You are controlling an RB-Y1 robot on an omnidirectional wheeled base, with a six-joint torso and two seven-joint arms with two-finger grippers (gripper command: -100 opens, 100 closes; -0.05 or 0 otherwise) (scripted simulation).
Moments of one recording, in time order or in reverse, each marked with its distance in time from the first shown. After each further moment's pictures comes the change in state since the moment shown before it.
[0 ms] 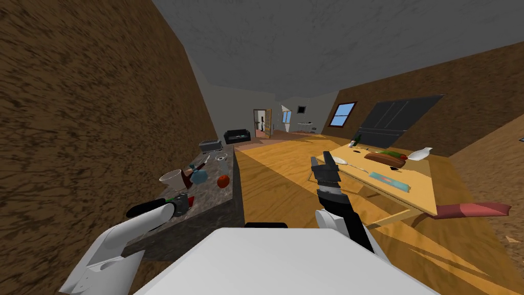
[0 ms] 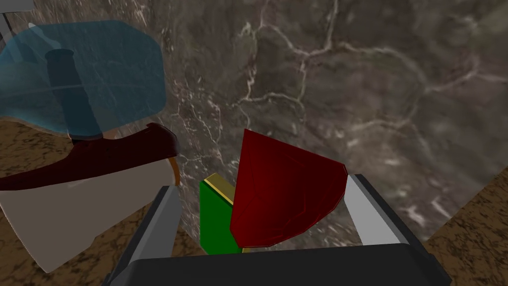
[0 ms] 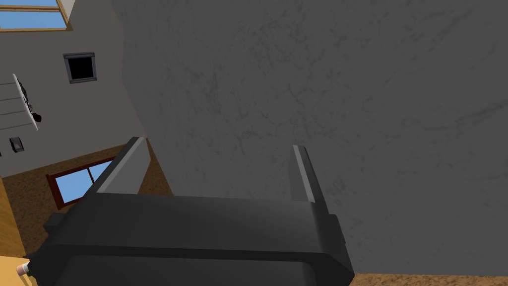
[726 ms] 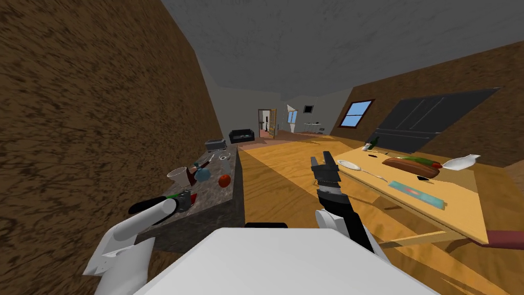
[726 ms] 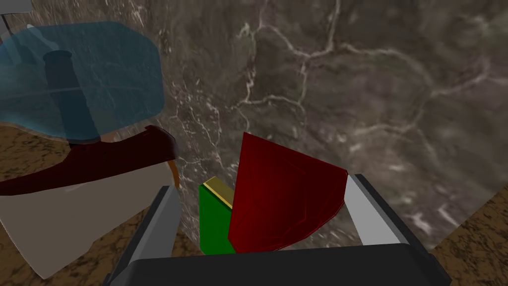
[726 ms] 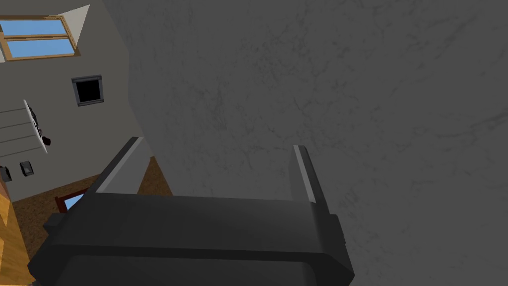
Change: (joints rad) left arm -0.126 -0.039 0.086 0.106 0.026 0.016 -0.209; right arm 0.000 0.000 0.000 0.000 0.000 0.000 0.000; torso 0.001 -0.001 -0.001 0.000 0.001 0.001
